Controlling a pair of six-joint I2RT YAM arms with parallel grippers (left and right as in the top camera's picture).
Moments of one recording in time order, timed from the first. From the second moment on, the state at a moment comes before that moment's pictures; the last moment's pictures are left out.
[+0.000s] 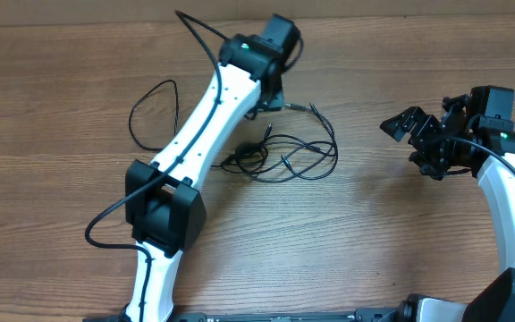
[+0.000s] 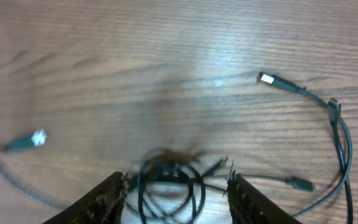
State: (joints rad) left arm -0.50 2.20 2.15 -1.24 -0.19 -0.57; right arm -0.22 1.47 1.11 -0.80 -0.51 0.46
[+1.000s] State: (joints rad) left arm -0.50 2.21 1.80 -0.87 0.08 -0.05; right arm -0.22 1.47 1.11 -0.81 -0.51 0.46
